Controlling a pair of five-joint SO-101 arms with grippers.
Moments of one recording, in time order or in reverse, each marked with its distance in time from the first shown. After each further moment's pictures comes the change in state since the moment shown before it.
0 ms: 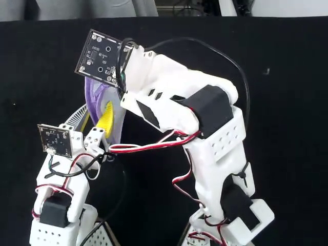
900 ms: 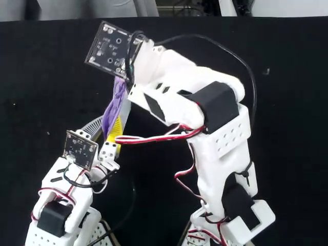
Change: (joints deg) left arm 10.6 -1.2 -3.3 12.7 -9.5; right arm 4.7 0.0 0.1 -1.1 0.2
